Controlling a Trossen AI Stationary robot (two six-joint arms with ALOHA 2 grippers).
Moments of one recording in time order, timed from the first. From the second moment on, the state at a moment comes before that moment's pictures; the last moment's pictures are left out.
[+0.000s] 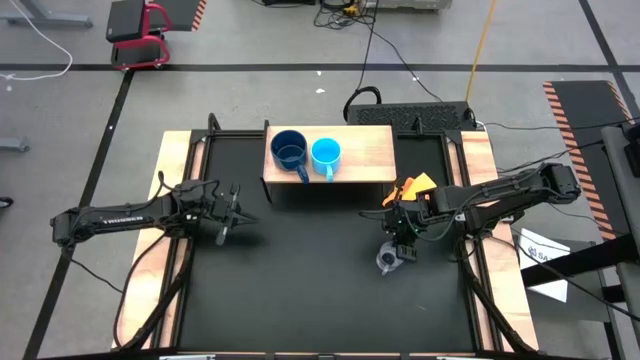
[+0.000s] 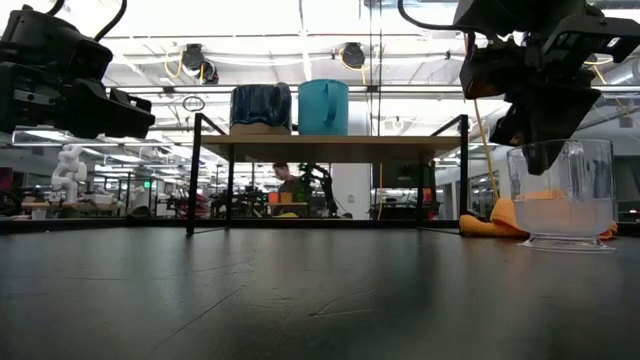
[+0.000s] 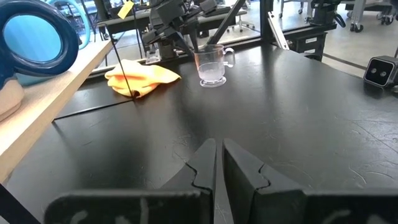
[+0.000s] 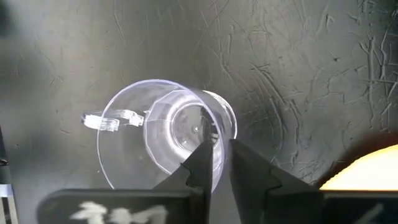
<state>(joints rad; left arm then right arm) 0.27 0.37 0.01 0.16 0.47 0.25 0.08 1.25 0.74 -0.70 -0.24 0.34</state>
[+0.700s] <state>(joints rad) 0.27 0.37 0.01 0.15 0.47 0.25 0.08 1.25 0.74 -0.69 -0.20 0.30</state>
